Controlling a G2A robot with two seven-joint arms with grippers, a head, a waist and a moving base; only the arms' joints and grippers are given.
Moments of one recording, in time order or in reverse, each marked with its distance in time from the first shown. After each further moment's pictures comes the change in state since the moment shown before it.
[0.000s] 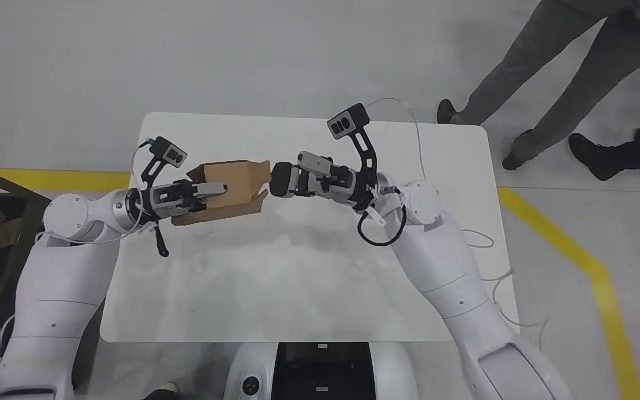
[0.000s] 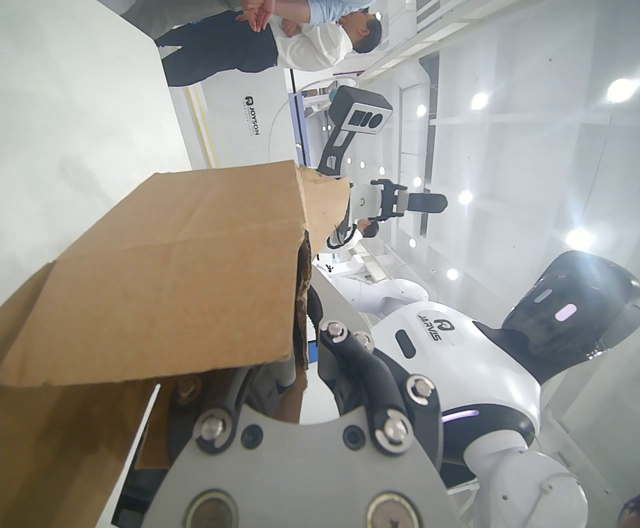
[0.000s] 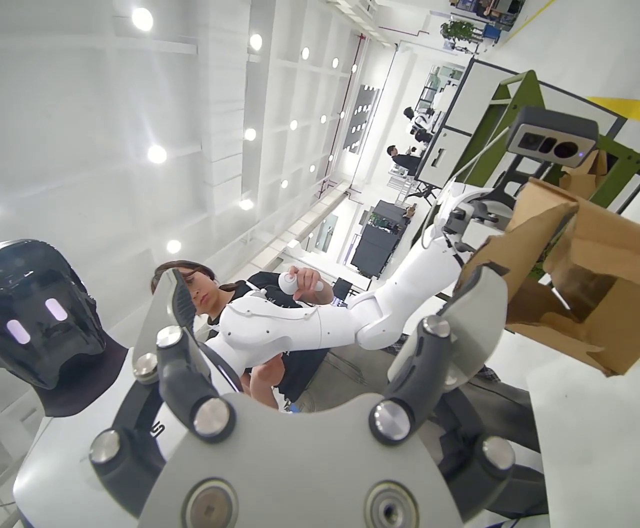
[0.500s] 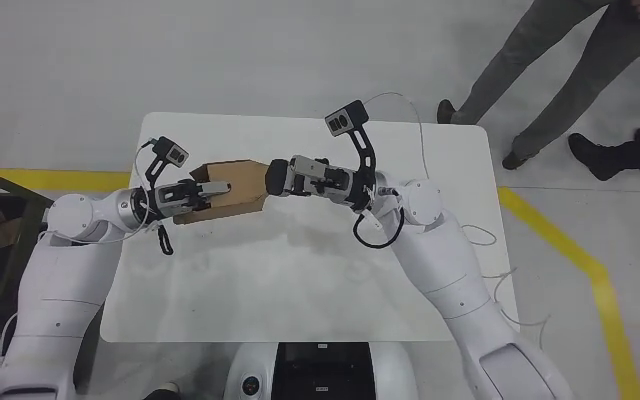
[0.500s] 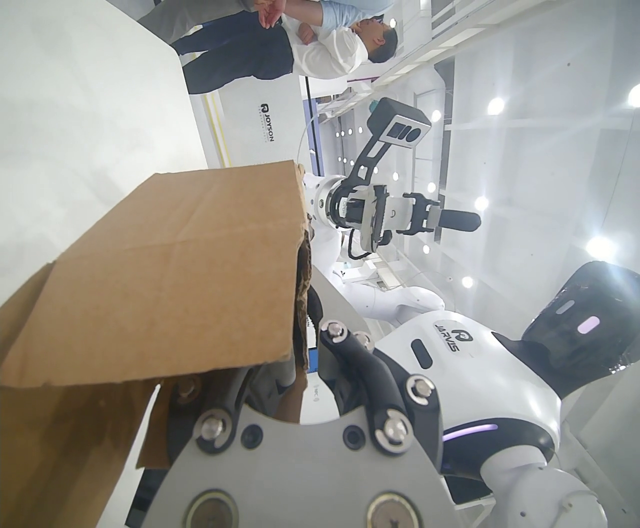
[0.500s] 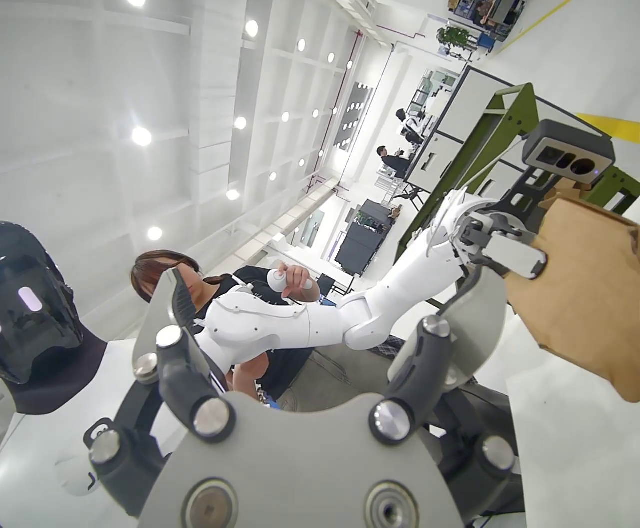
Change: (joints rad) left arm -0.003 -0.005 0.011 -0.003 0.031 -0.009 0.028; right arm 0.007 0.005 -0.019 -0.035 -0.048 -0.024 -0.027
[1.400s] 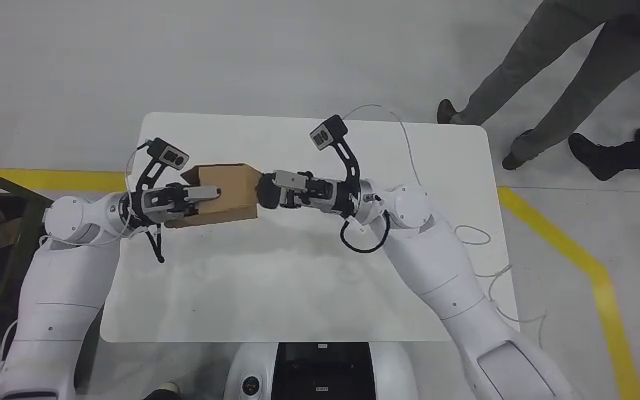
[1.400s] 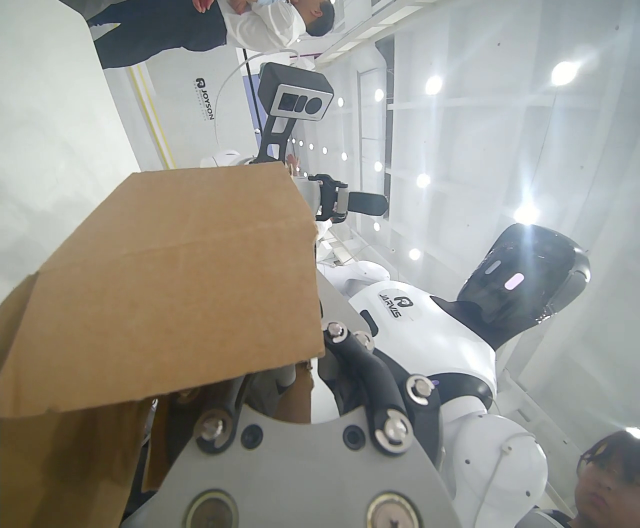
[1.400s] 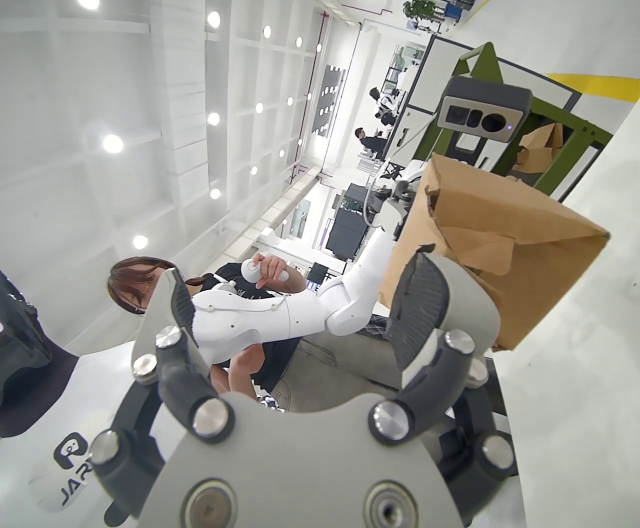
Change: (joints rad) left arm 0.023 -0.009 -0.028 -0.021 -0.180 0.037 -0.120; right arm 0.013 0.002 -0.065 0.058 -0.042 0.030 -0.020
